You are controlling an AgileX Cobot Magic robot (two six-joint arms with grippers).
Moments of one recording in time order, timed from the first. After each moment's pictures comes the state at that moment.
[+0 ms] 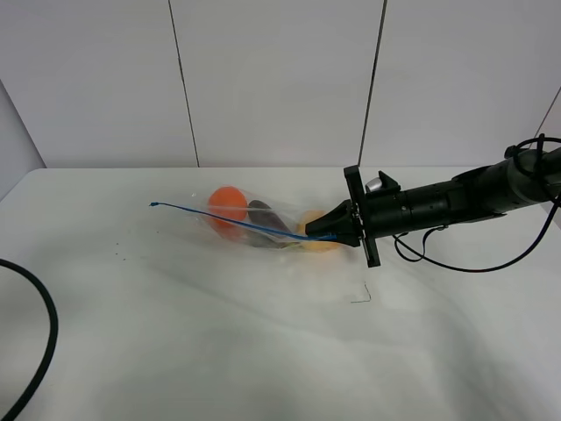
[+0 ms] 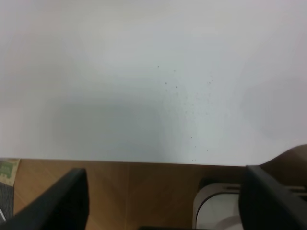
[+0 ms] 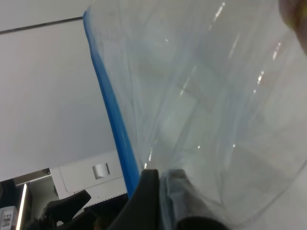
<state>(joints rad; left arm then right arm) 0.00 0.55 -0.51 0.08 1.05 -0.03 0.11 2.10 -1.11 1.50 1.20 -0.78</state>
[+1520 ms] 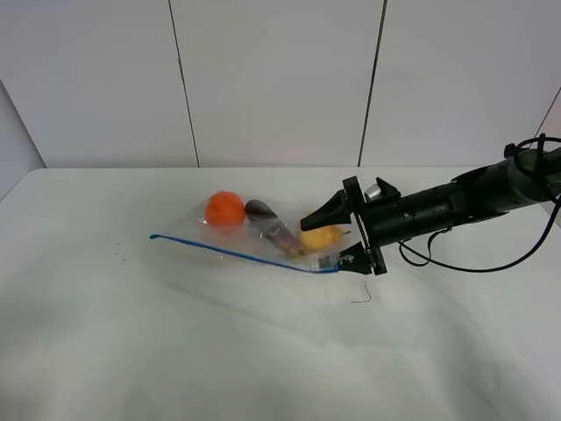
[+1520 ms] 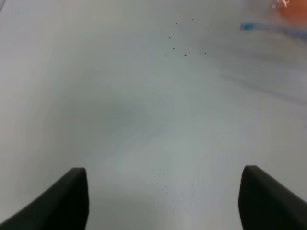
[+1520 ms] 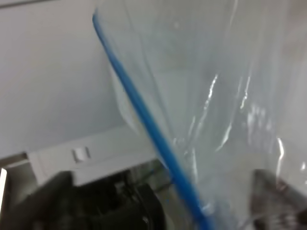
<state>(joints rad) 0.00 0.00 -0.50 0.07 1.06 -0.03 0.11 2.10 -1.12 1.35 1.20 -0.73</state>
